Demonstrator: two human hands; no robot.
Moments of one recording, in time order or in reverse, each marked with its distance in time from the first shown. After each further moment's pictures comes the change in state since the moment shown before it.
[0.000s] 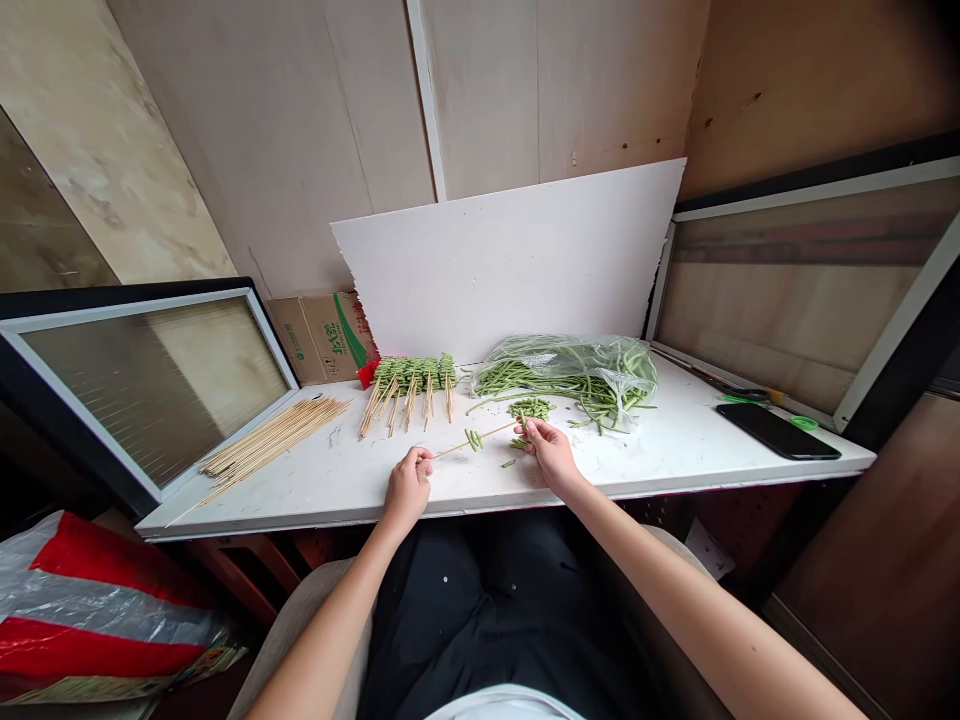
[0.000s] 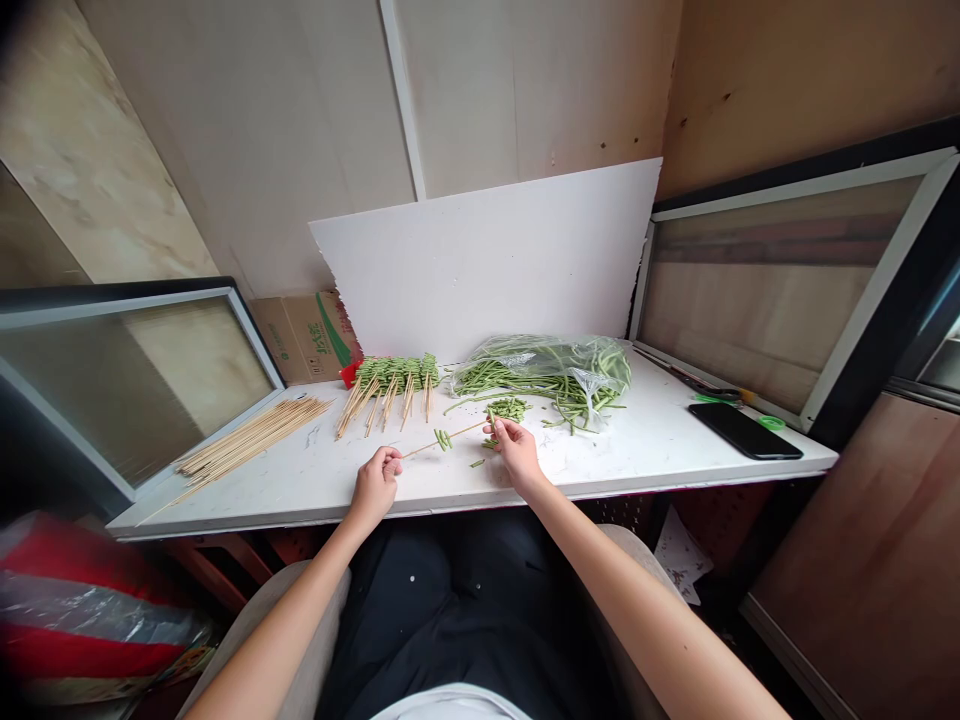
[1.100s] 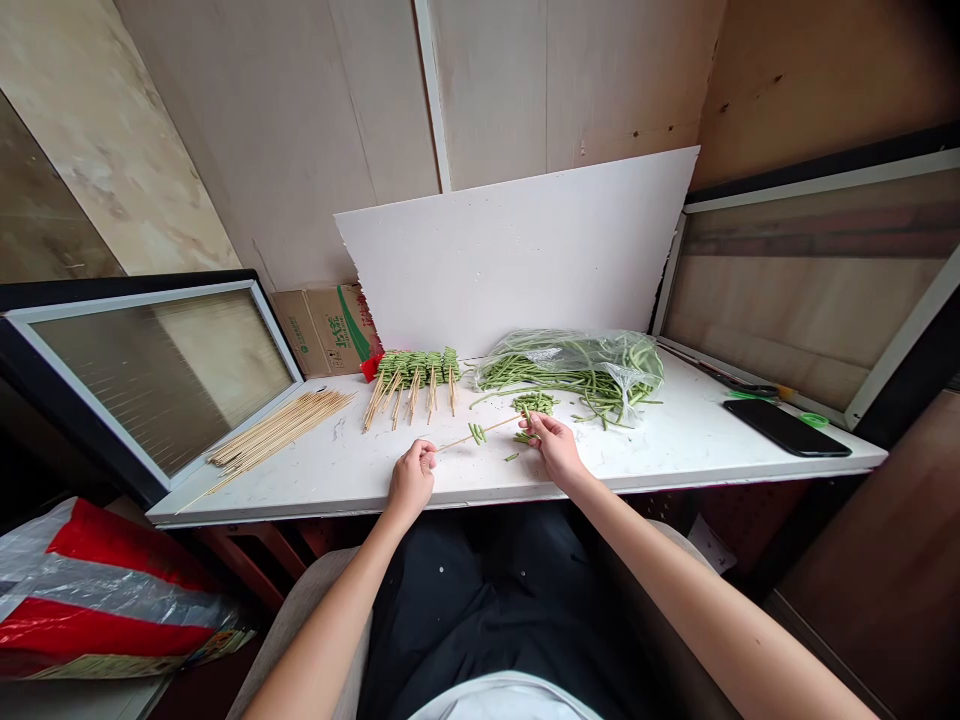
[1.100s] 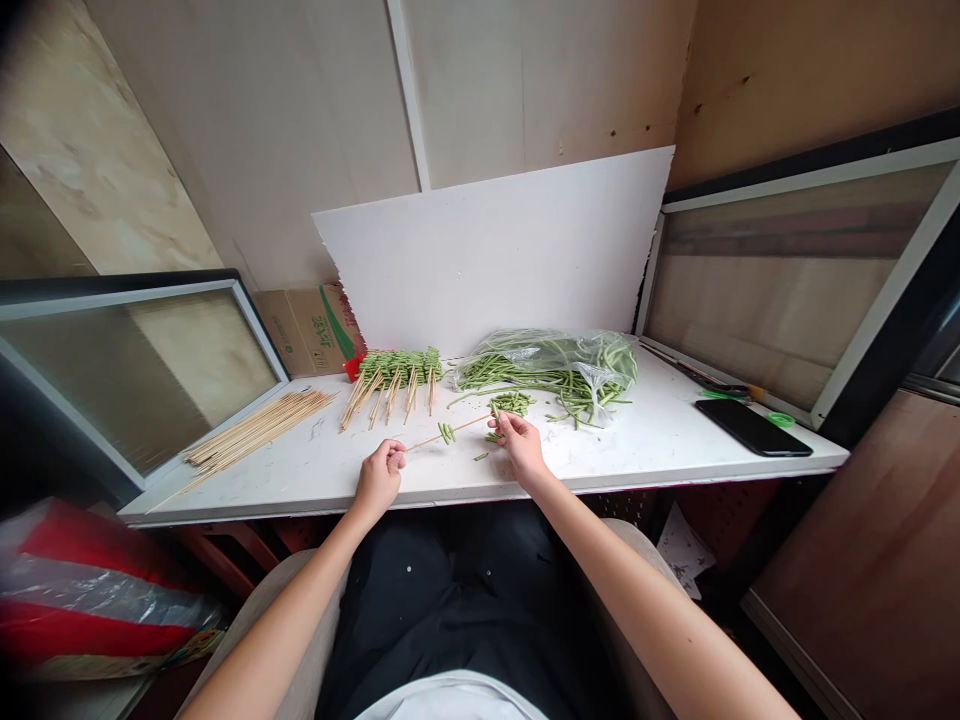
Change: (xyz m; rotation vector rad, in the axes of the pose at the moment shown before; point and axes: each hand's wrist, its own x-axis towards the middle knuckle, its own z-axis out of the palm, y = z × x) left_hand -0.001 0.006 -0.003 0.035 0.005 -0.009; right_hand -0.002 -0.006 0.002 0.159 0.031 0.055
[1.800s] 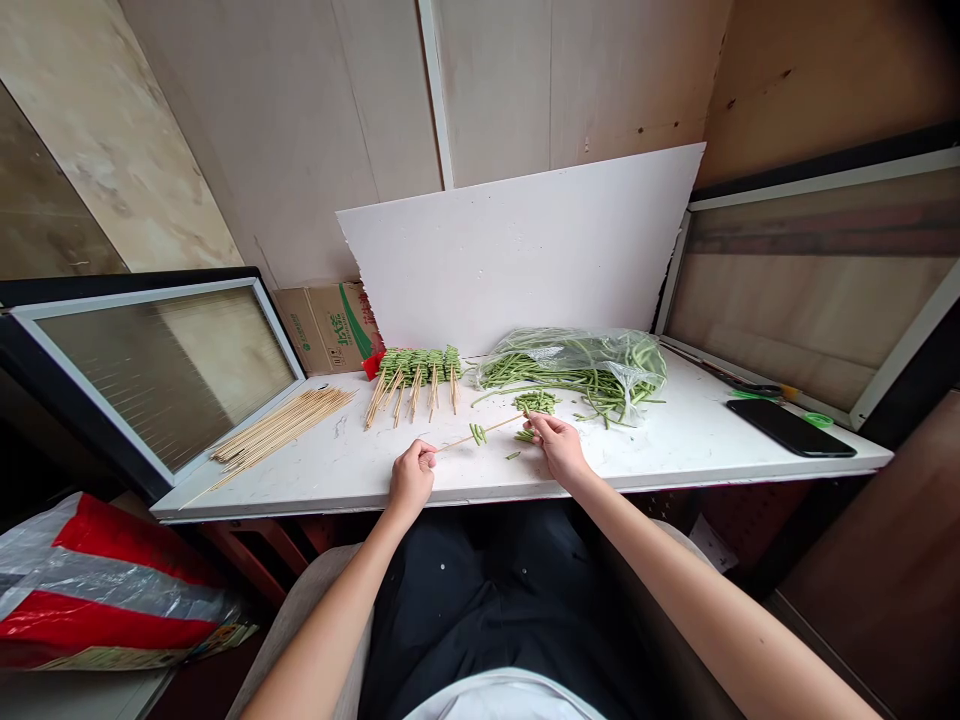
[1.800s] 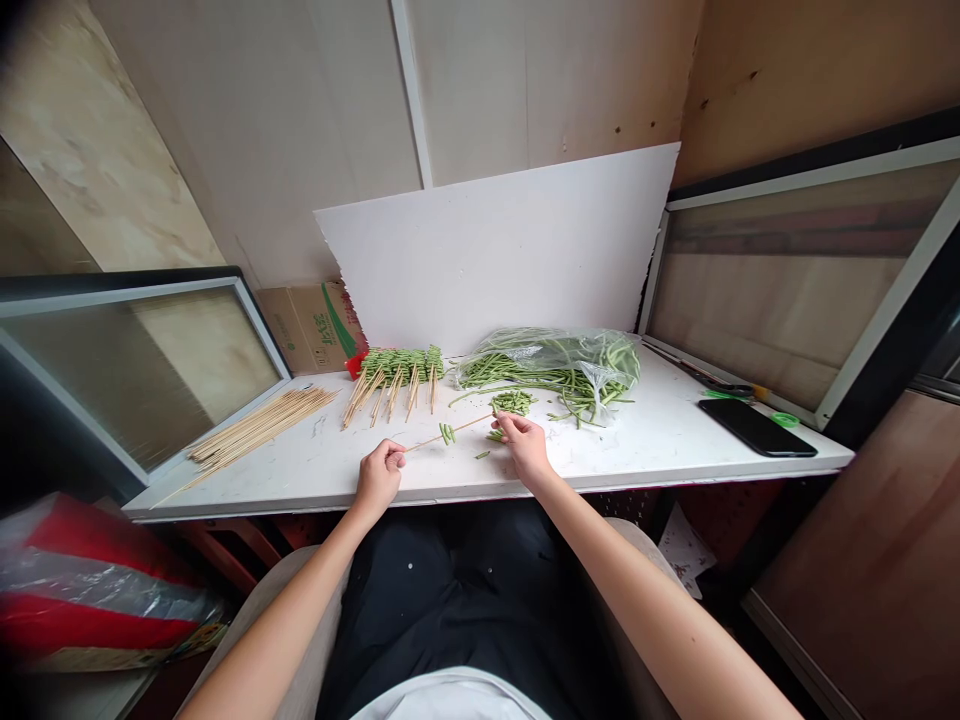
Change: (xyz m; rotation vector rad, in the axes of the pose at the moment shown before) left_hand -0.003 -0.002 0.000 -0.042 0.046 -0.015; right_hand 0.004 0.006 -0.003 -0.083 0.038 -0.014
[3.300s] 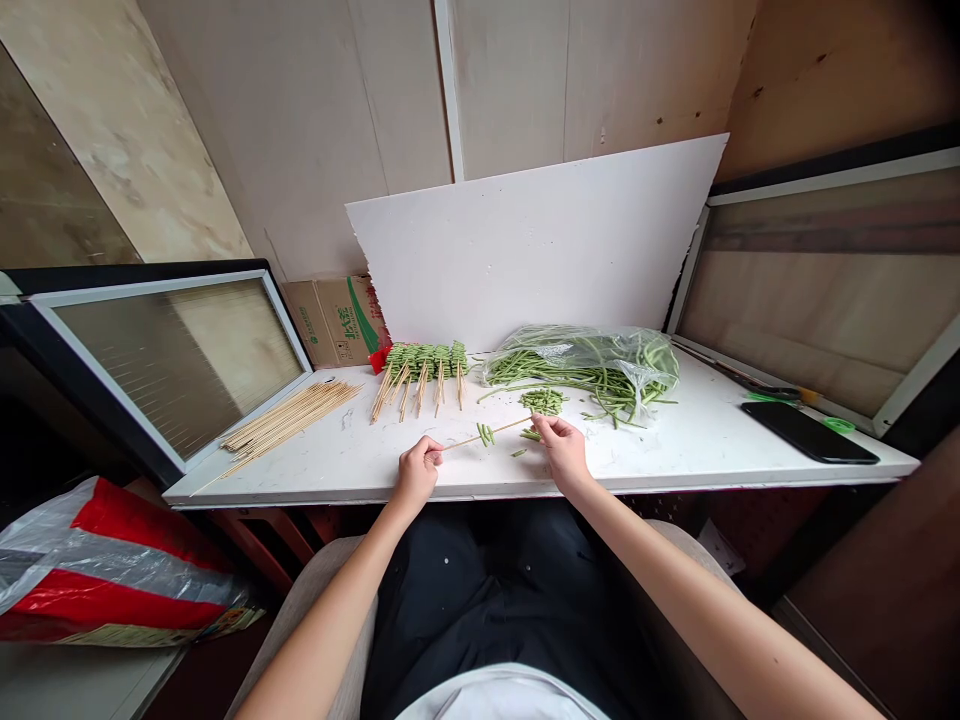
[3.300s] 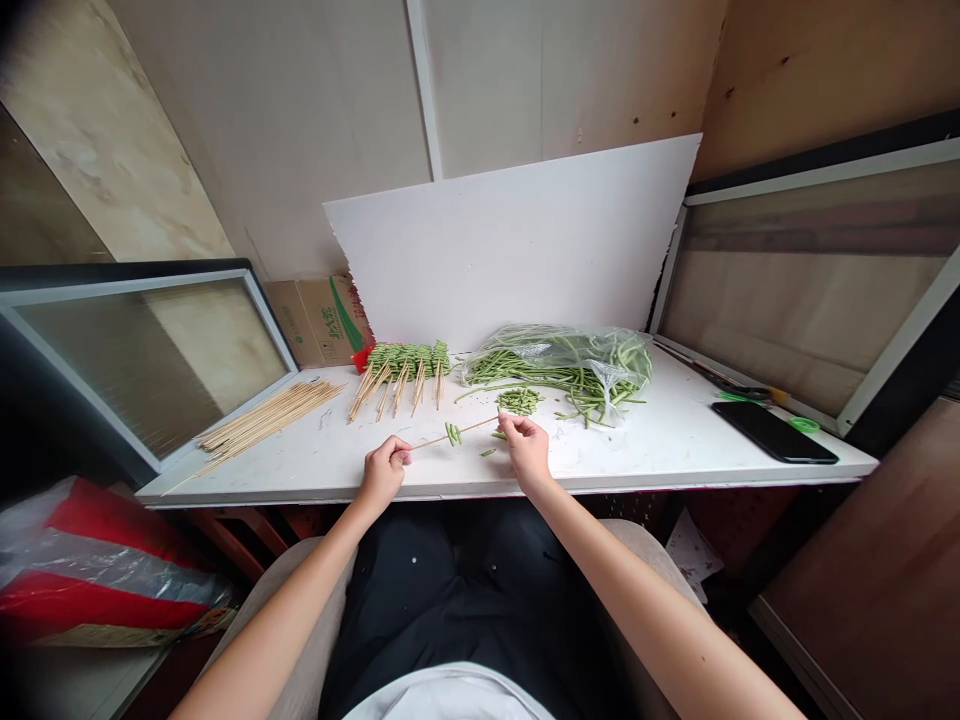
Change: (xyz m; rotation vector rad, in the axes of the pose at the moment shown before) left_hand -0.001 -0.004 -0.002 -0.074 -0.035 0.064; right_hand -0.025 -0.010 0.015 -0.078 0.065 -0.081
